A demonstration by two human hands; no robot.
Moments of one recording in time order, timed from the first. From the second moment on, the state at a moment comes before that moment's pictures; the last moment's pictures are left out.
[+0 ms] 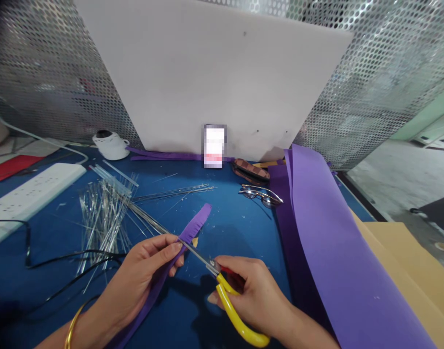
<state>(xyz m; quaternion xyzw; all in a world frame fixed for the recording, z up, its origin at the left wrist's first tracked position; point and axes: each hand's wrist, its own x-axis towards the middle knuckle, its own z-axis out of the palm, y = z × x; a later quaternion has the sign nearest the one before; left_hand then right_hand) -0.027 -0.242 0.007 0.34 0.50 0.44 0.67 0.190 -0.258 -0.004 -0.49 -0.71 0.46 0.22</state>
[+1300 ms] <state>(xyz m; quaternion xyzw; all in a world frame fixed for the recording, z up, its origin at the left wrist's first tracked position) -0.026 -0.240 0.010 0.35 0.52 0.44 0.65 0.192 -0.260 -0.006 -0.49 -0.71 0.45 0.24</state>
